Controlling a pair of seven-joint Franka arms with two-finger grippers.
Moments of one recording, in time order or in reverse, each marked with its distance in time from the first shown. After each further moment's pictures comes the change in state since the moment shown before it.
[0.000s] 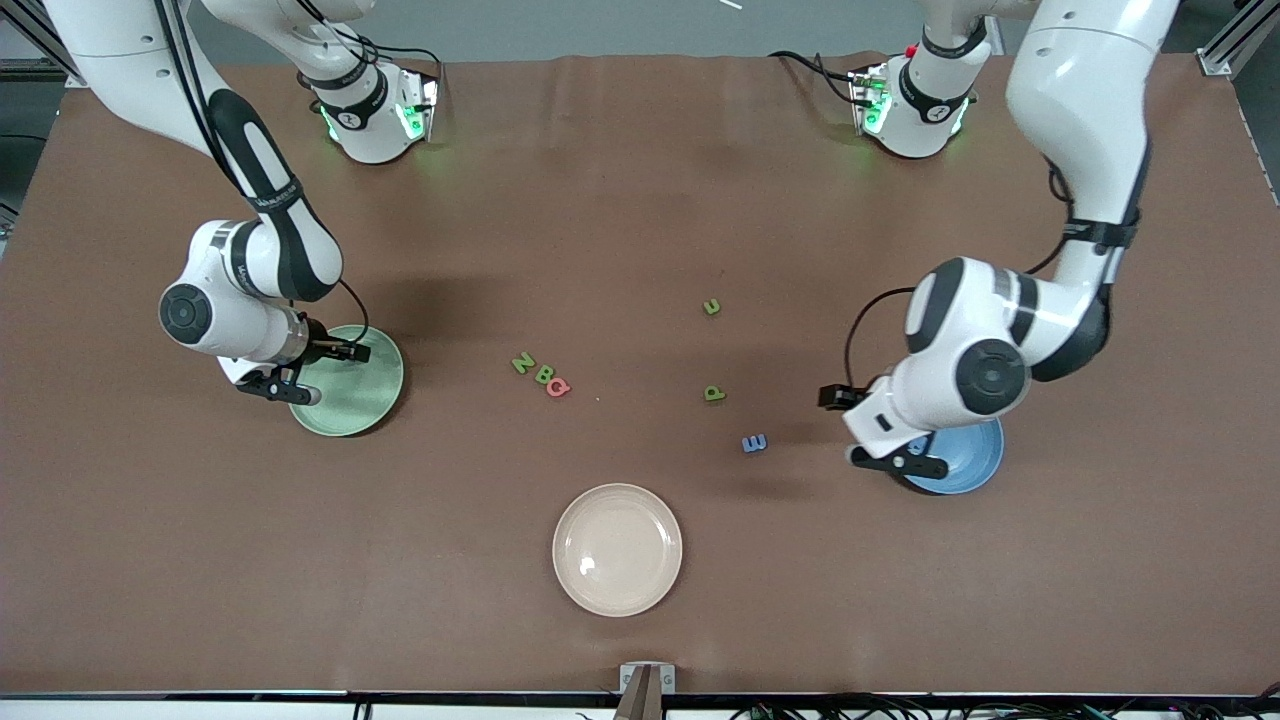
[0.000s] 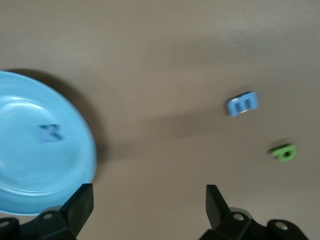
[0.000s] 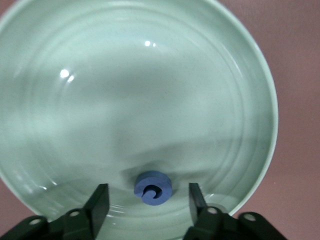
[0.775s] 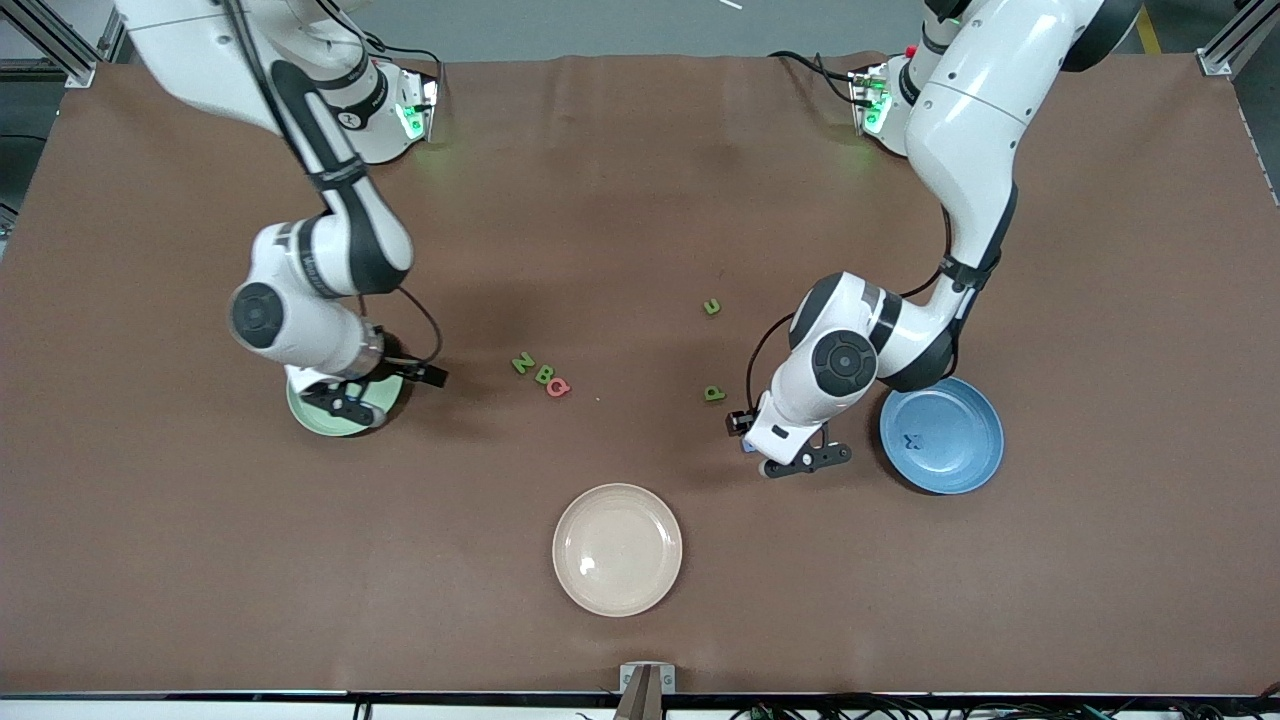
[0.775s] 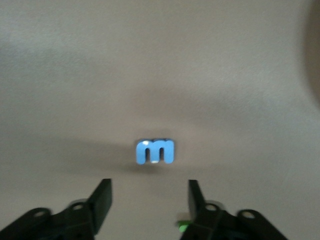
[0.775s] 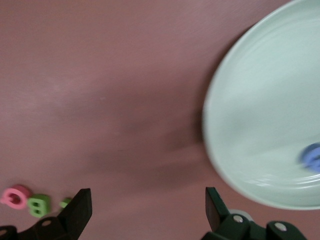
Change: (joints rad) left arm -0.166 0.162 0.019 0.038 0.000 0.287 -0.458; right arm 0.280 0.021 0.006 0.156 0.130 0.001 0.386
